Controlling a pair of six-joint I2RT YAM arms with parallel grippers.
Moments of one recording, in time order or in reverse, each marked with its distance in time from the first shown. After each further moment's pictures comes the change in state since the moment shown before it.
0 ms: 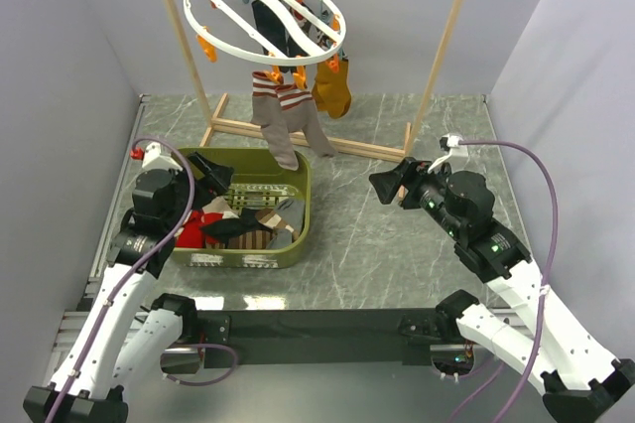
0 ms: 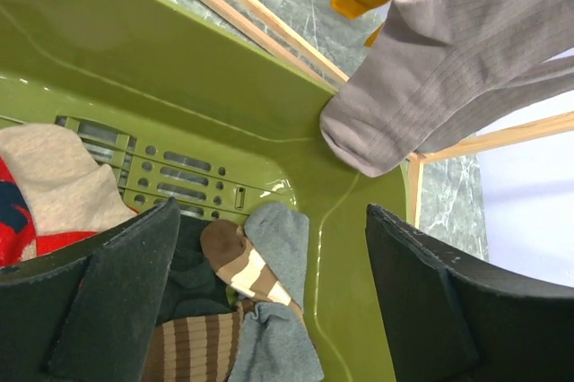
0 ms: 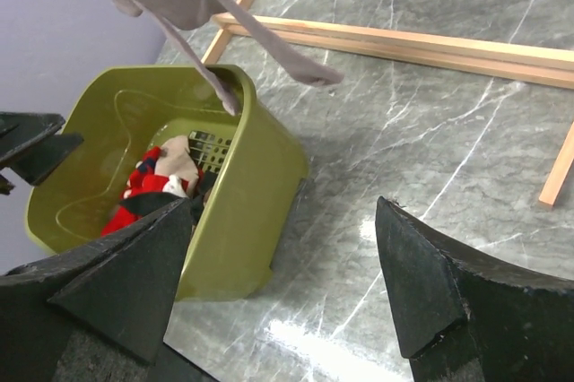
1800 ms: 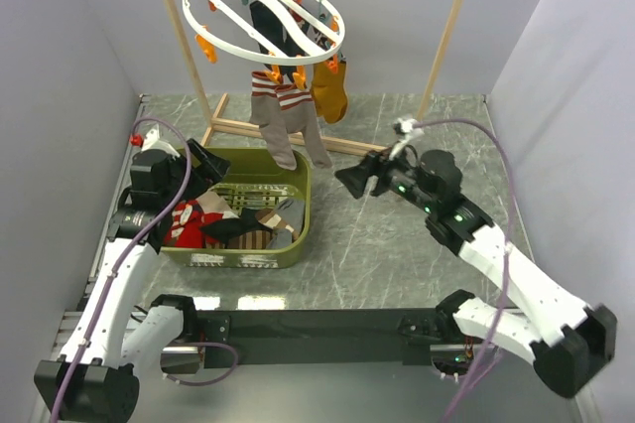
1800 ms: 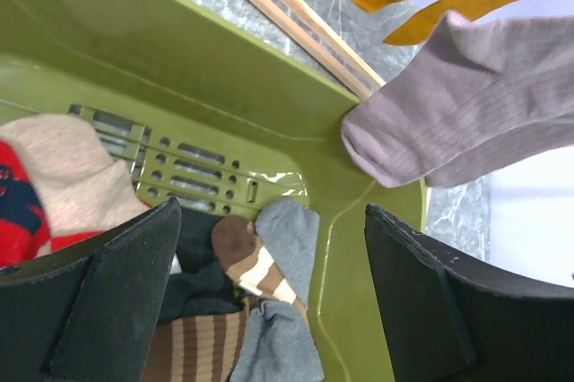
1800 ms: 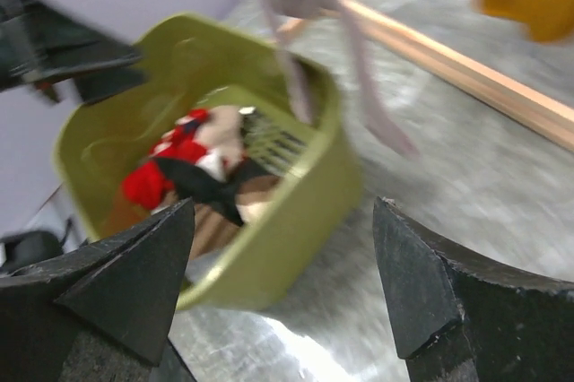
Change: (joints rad) left arm 0.113 0.147 0.093 -0.068 0.121 0.013; right arm 0.020 0.224 -0.011 0.300 -0.261 -0.150
